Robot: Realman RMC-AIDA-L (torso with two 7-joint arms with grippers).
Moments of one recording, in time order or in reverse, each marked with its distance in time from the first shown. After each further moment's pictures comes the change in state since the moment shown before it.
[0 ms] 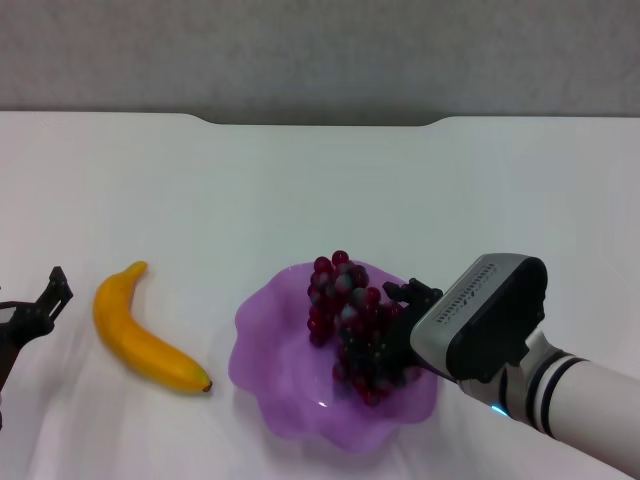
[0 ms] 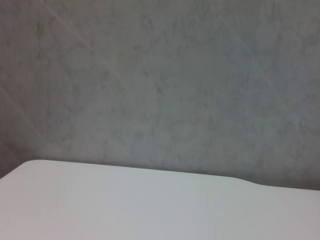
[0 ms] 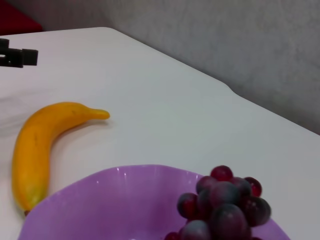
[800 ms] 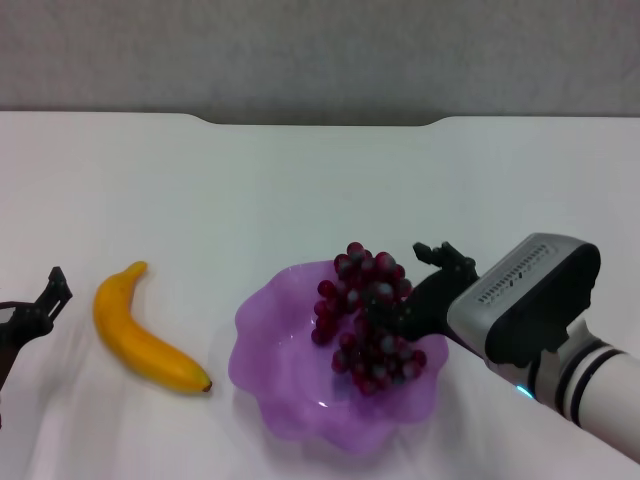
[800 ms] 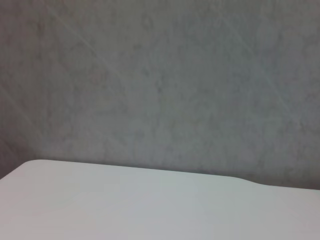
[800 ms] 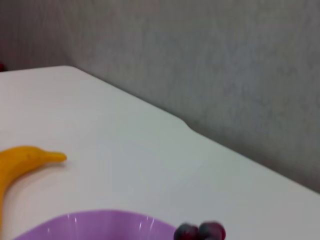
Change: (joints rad) left arm -0.001 0.000 -0.001 0.002 0.000 -0.001 0.000; right arm -0.098 -0.003 0.061 0.088 -0.063 -0.078 -0.001
